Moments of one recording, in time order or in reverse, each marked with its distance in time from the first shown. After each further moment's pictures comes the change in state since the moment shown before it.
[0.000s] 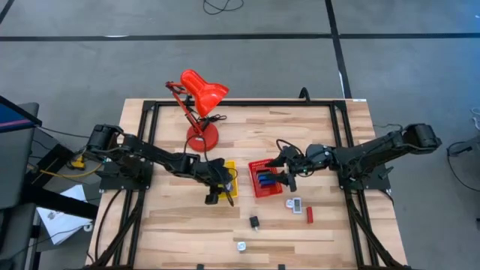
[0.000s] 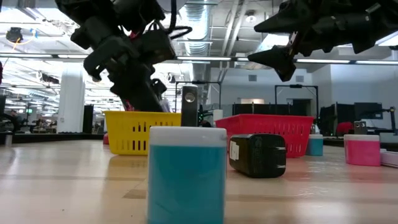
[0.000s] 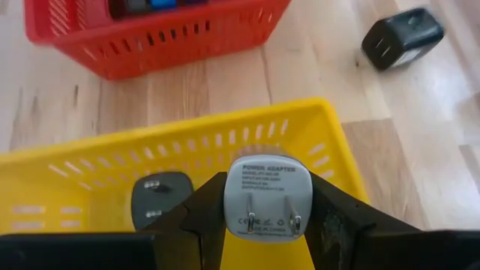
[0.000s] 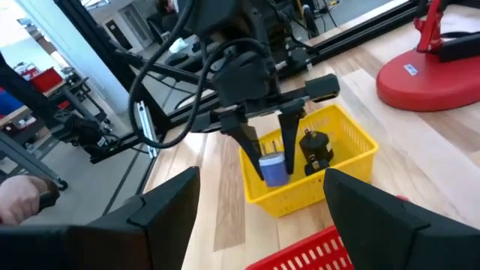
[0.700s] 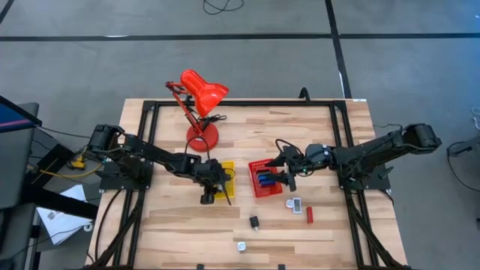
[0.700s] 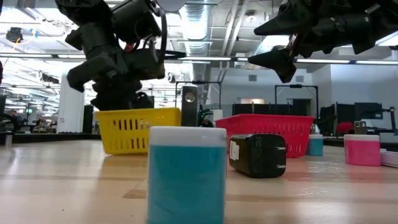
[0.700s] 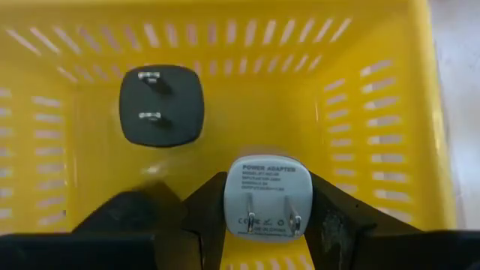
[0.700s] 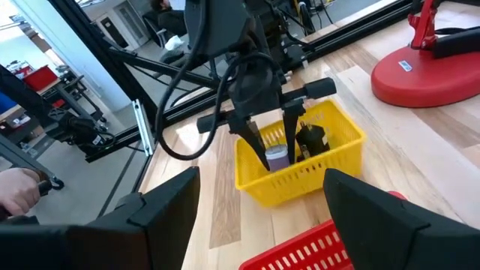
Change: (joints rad) left arm 0.000 0.010 -0.002 -0.171 0.000 -0.074; right arm 0.000 0.001 0.000 -0.013 0.001 0.000
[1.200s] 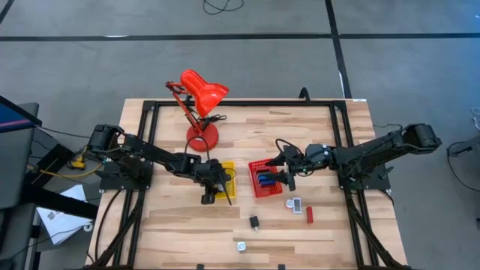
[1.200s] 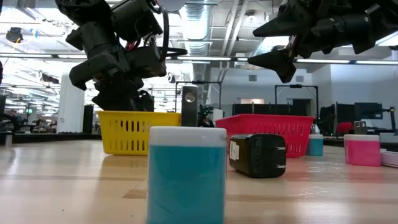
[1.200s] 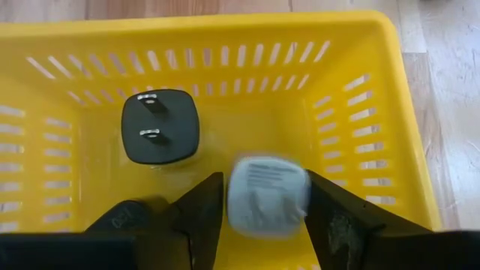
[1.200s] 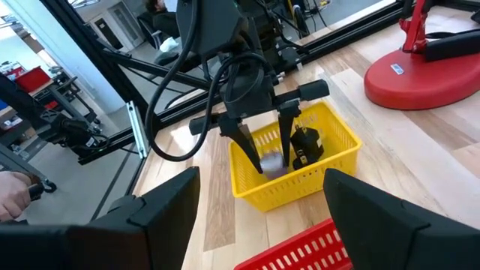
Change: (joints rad) left arm 0.000 -0.003 0.000 0.020 0.001 0.003; right arm 0.000 0.000 0.000 -0.001 0.021 -0.006
